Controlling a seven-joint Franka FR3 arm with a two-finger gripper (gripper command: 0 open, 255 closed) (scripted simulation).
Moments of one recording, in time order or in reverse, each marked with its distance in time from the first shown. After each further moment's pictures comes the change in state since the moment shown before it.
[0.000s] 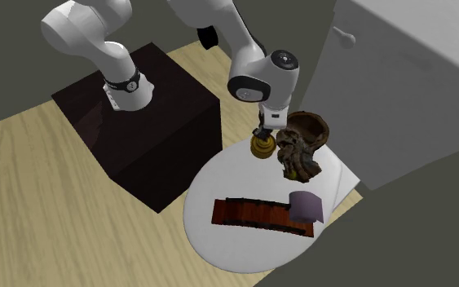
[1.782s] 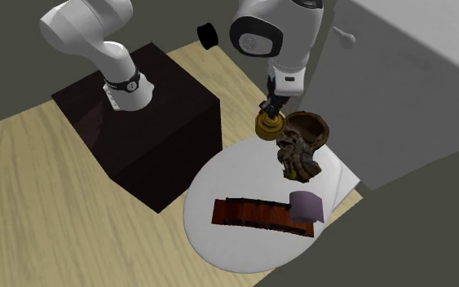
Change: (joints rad) arm -0.070 -0.282 0.102 0.023 0.166 -0.292 -0.118
